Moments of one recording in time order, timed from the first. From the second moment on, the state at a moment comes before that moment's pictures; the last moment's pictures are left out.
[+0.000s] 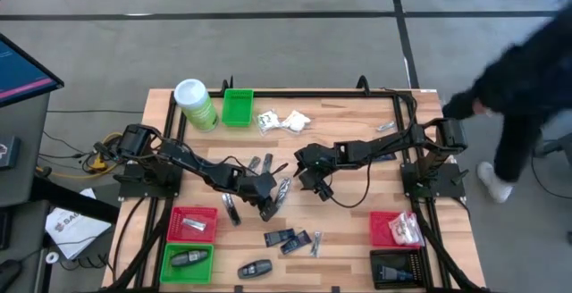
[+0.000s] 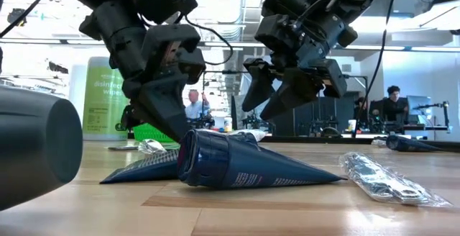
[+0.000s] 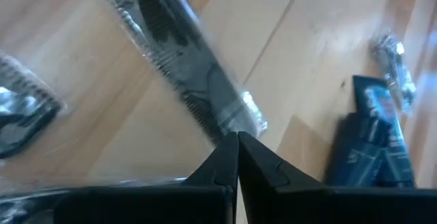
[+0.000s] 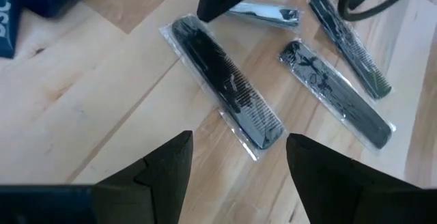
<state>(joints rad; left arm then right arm) -0.20 1.74 0.82 0.00 0.00 -0.85 0.00 1.74 0.93 -0.03 -0.18 -0.60</state>
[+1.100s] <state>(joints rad) -0.19 1.83 0.93 -0.09 0.11 -0.76 -0.03 1.74 0.93 -0.02 -0.18 -0.60</state>
